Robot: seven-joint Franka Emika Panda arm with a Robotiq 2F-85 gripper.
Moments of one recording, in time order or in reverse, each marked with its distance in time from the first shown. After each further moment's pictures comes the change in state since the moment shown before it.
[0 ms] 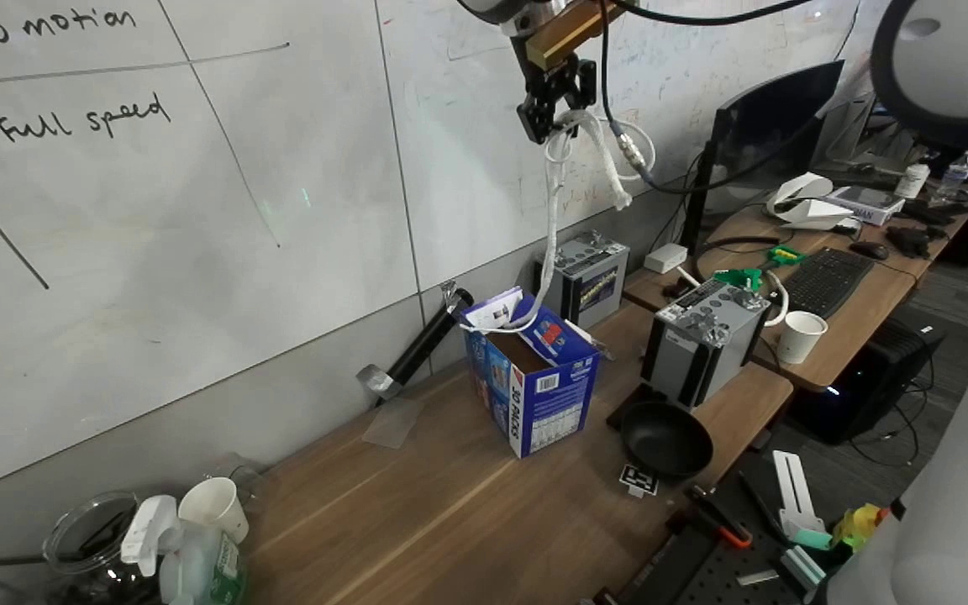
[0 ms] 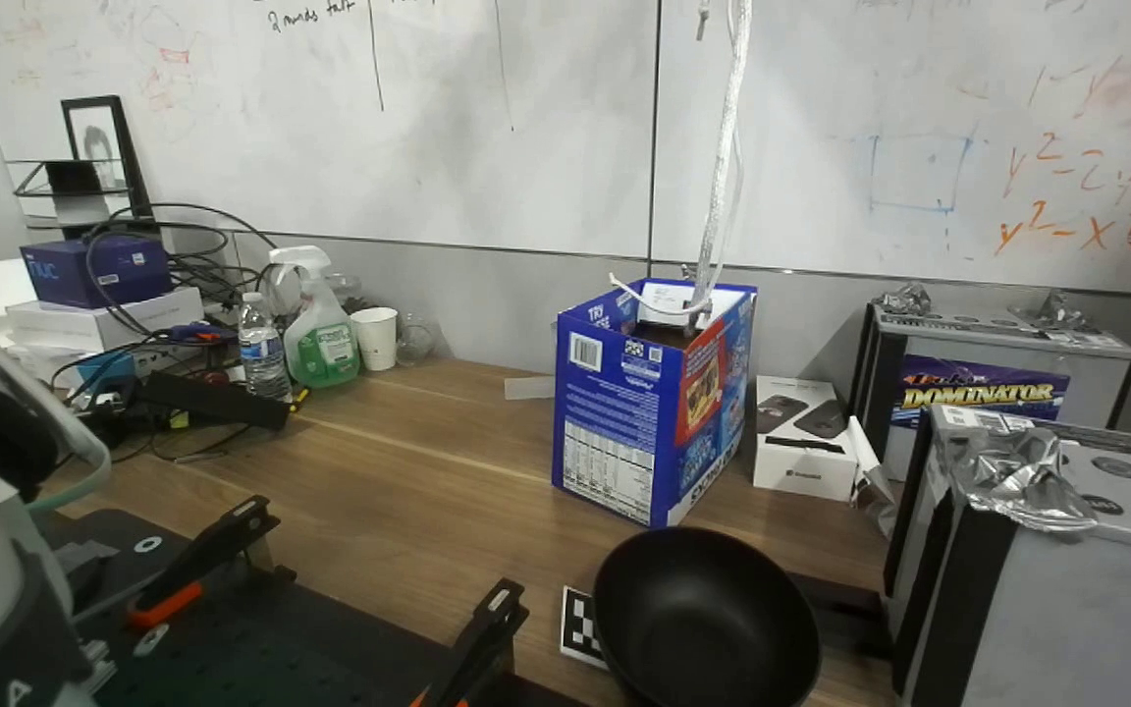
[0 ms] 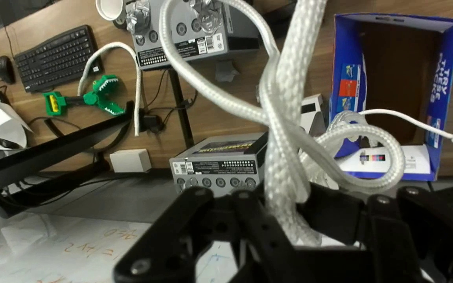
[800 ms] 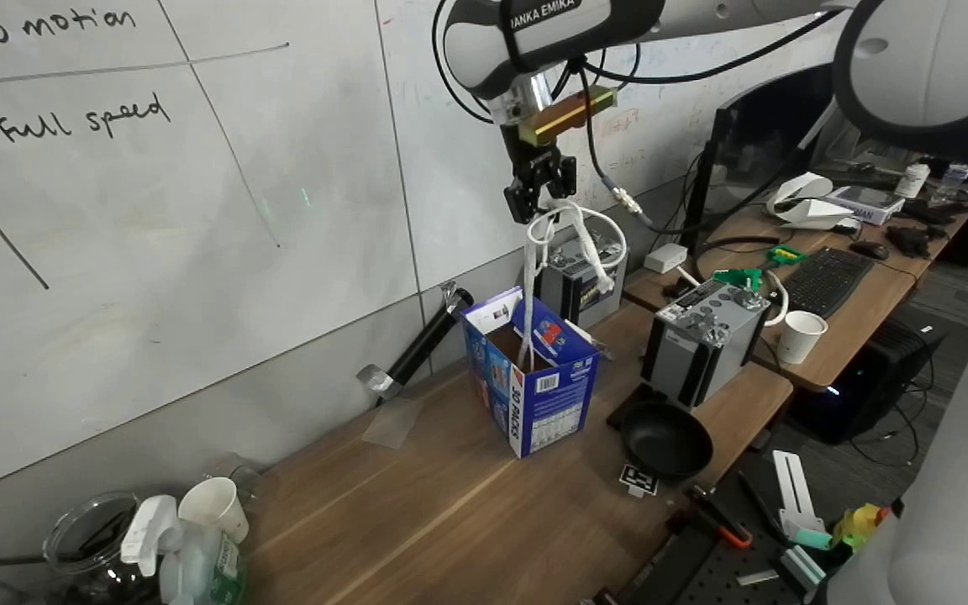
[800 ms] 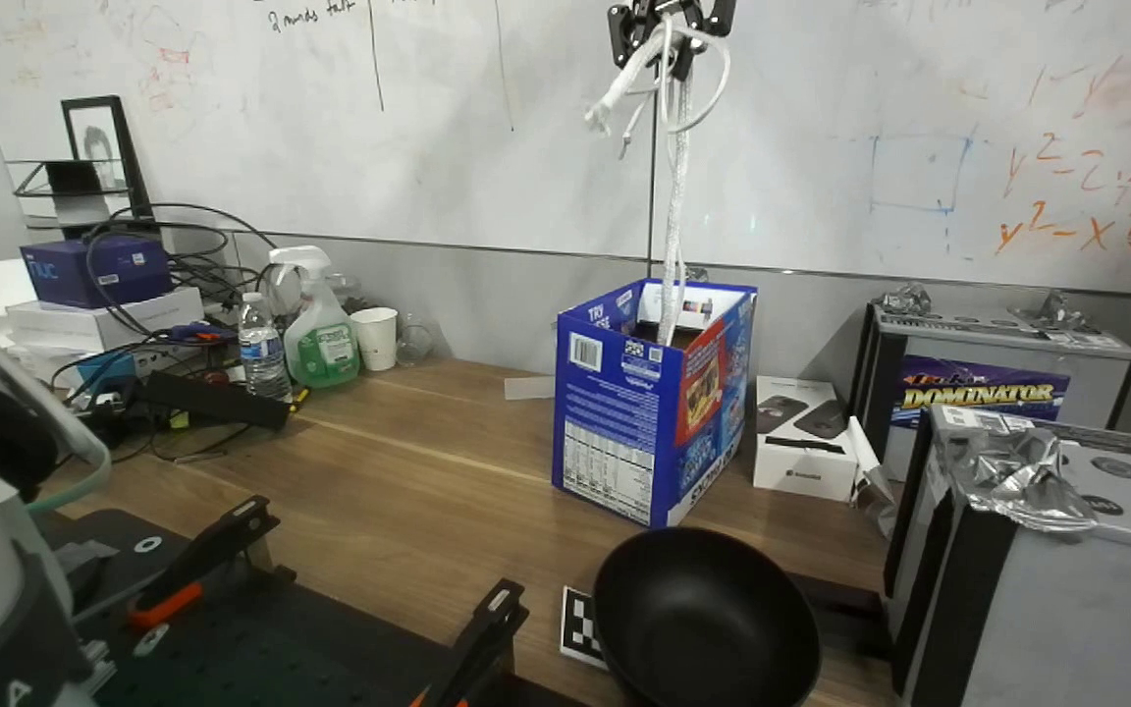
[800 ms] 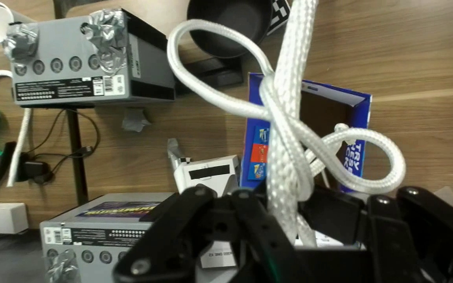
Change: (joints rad) arm -0.019 0.046 0.000 -0.174 0.228 0.066 -0.094
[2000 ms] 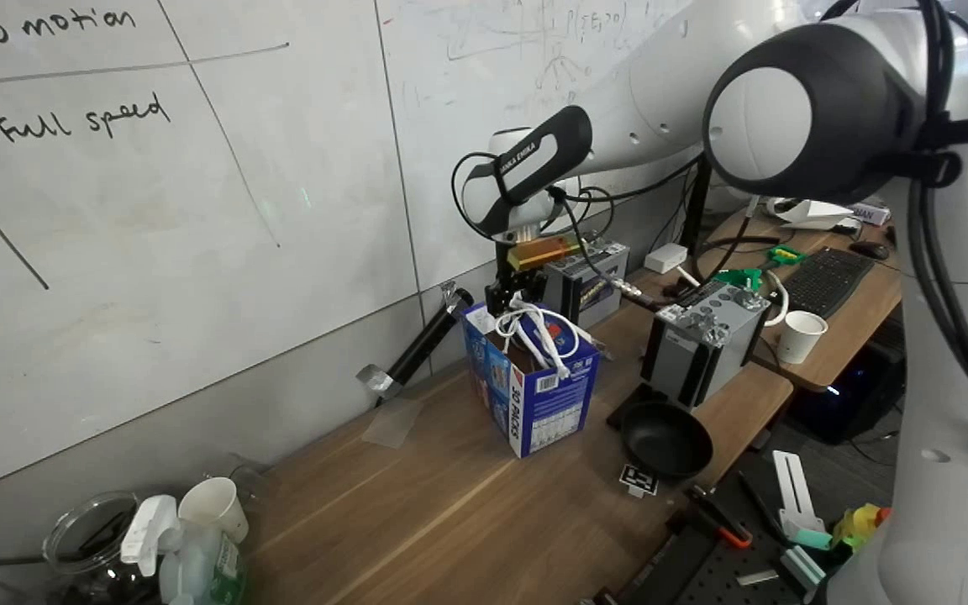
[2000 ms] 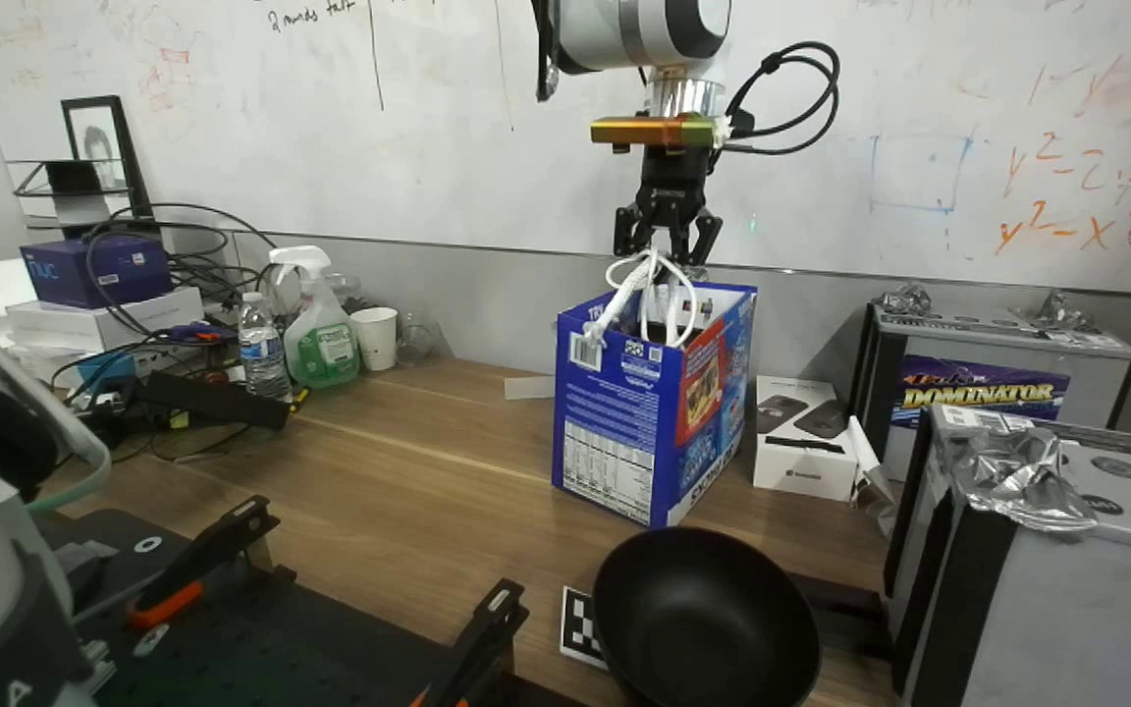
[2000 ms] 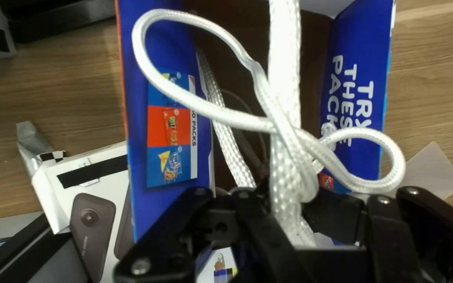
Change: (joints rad) arm -0.059 0.269 -0.004 -0.173 0.275 0.532 -0.061
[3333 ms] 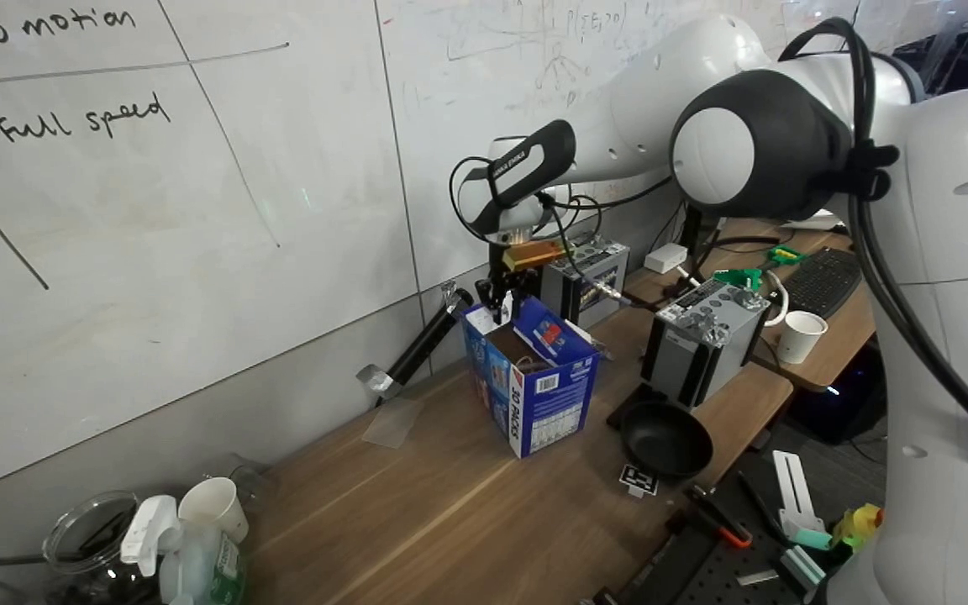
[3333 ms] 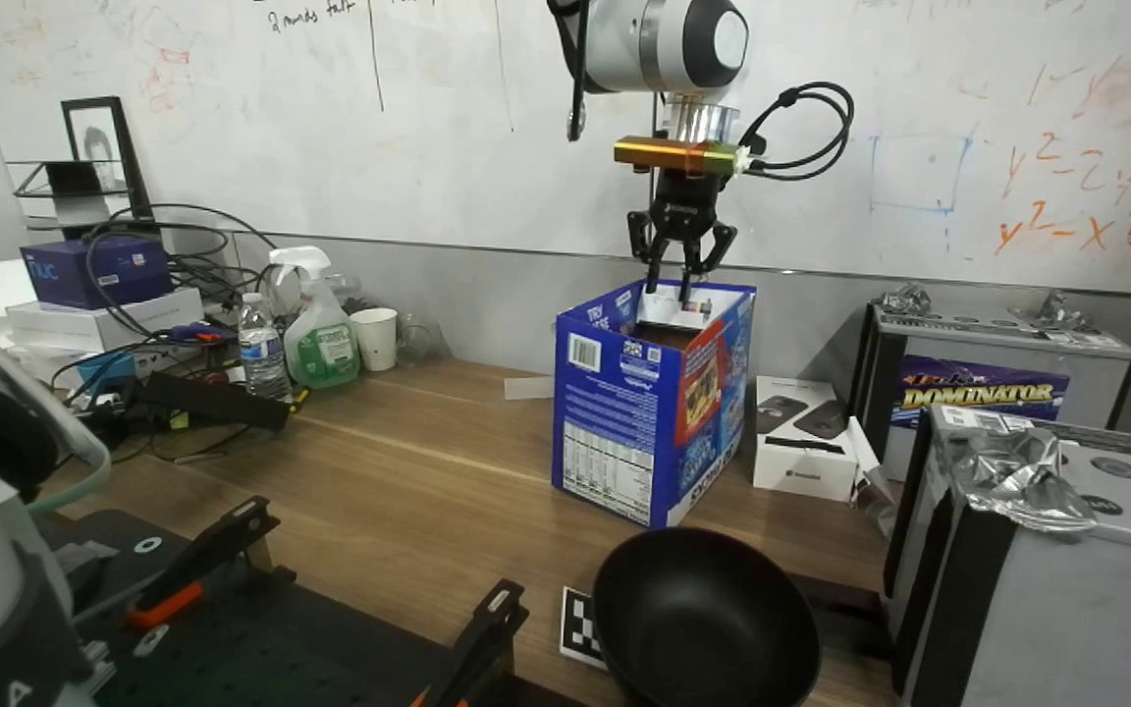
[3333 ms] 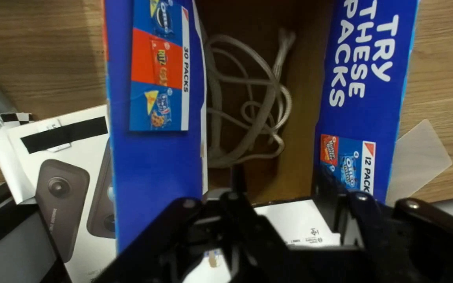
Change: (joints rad) arm -0.034 0.114 0.020 0.134 0.057 0.006 -0.093
